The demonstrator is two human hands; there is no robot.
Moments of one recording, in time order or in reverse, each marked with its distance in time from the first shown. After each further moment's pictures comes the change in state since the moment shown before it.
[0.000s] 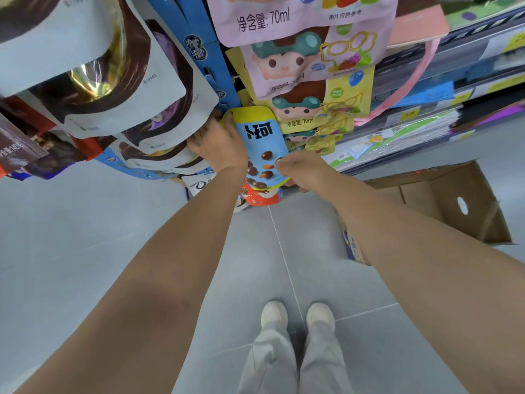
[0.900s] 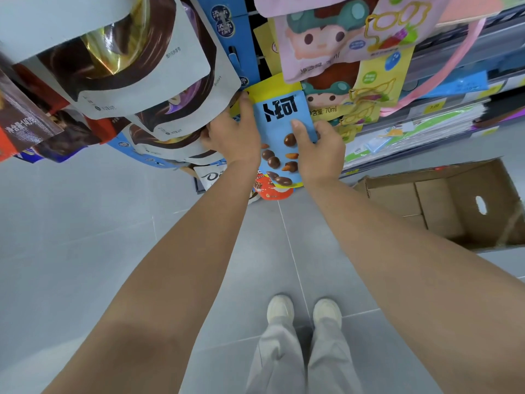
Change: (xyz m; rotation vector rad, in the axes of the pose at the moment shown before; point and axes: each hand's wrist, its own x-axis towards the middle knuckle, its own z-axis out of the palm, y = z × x) left_hand -0.001 -0.001 -0.012 -0.486 0.047 -0.158; right_hand 0.003 -0.007 0.042 0.261 0.650 -0.249
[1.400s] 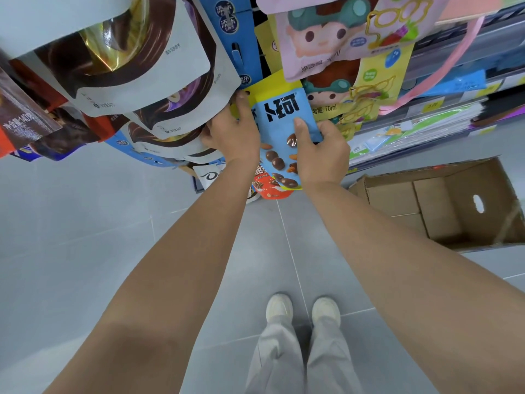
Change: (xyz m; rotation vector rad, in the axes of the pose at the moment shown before) left_hand -0.004 0.005 -0.004 -0.099 -0.063 0.038; right_hand -0.007 -0.001 -0.004 -0.068 0.088 0.001
